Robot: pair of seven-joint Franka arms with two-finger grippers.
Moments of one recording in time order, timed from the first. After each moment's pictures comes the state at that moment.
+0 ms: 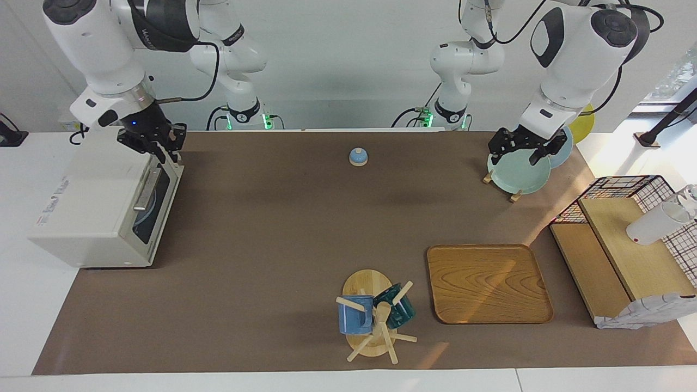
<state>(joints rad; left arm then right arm) -0.06 -0.01 -0.10 -1.70 -0.03 1.64 -0.06 -0.04 -0.03 -0.01 -1.73 -0.10 1.65 -0.13</state>
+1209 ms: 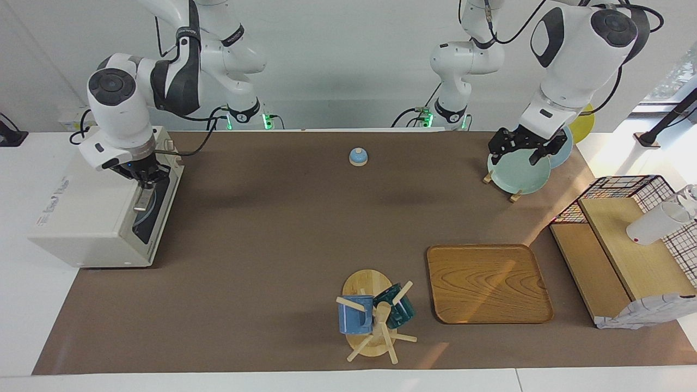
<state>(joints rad) -0.06 -0.01 -0.10 -1.70 -0.03 1.64 -0.06 -0.09 -0.02 -0.01 -2.00 -0.34 1.88 0.03</state>
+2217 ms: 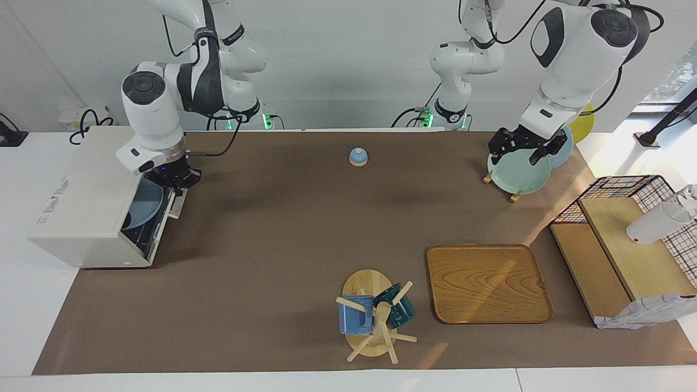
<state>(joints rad) -0.06 -0.01 -0.10 -1.70 -0.03 1.64 -0.06 -0.03 -0.05 0.02 -2.14 -0.20 2.07 0.05</state>
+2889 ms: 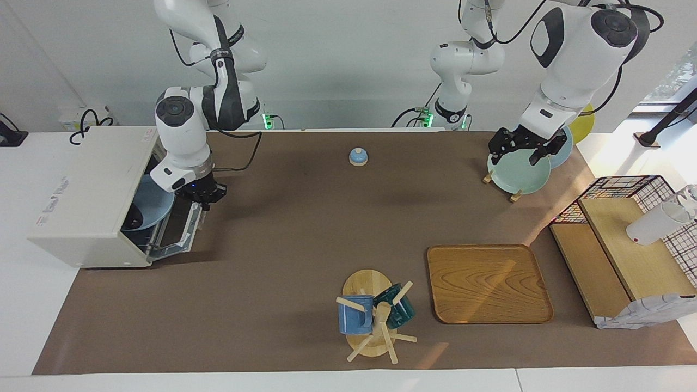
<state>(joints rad) -0.06 -0.01 -0.10 -1.70 -0.03 1.64 -0.06 0.01 0.03 0.03 -2.21 -0.17 2.23 0.10</state>
